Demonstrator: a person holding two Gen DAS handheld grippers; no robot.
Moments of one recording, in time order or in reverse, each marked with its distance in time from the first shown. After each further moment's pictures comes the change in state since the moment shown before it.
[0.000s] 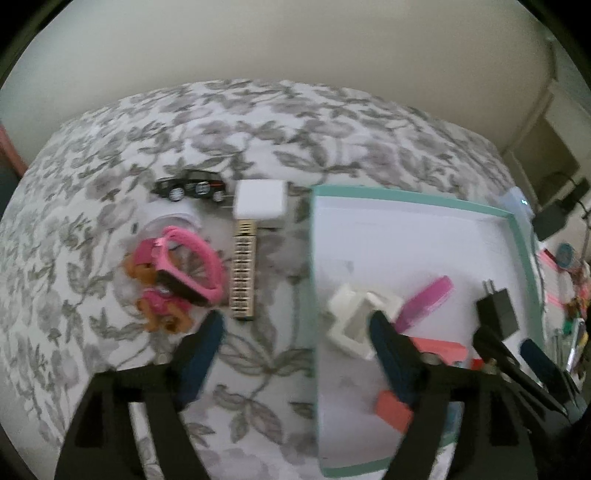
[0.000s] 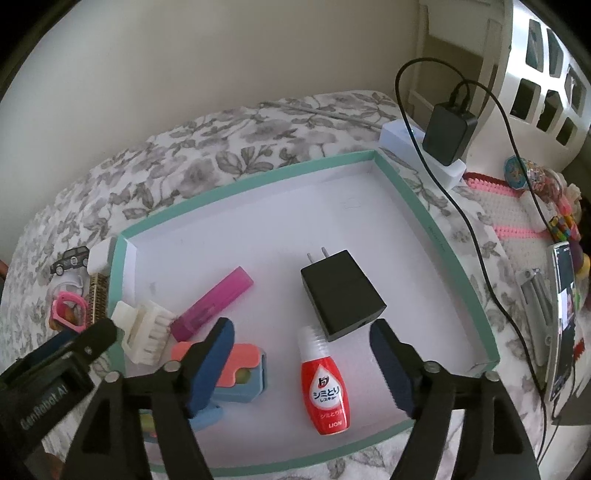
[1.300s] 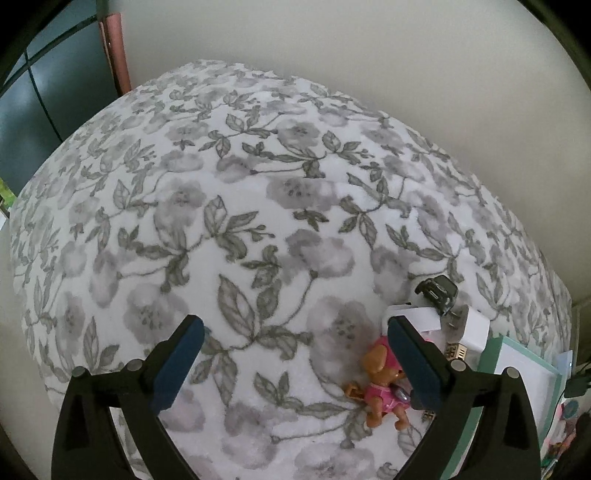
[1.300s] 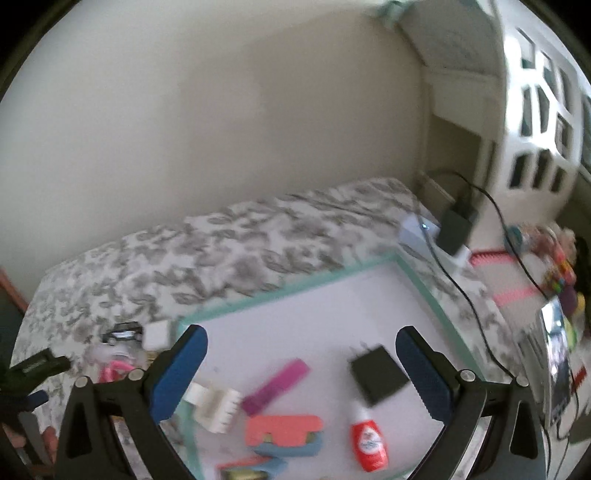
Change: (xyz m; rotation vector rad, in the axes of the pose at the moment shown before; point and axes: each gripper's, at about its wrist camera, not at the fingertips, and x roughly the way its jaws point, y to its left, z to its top) left arm -0.008 0.196 0.039 -0.455 -0.054 0.134; right arm -0.063 0.042 0.029 0.001 -0.297 0.068
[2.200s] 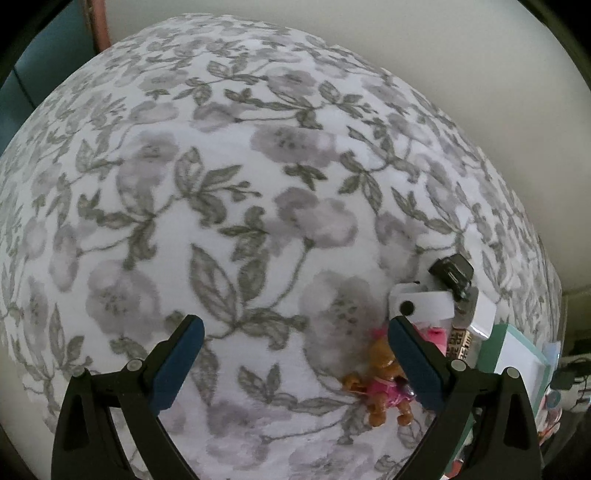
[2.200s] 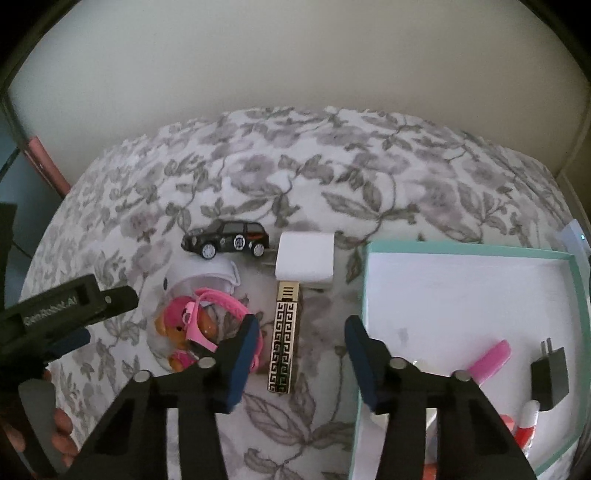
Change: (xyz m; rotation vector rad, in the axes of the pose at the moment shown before) left arm 0.040 0.001 0.000 -0.004 0.171 -0.076; right arm 0.088 0.153 -0.047 -0.298 0.321 0.219
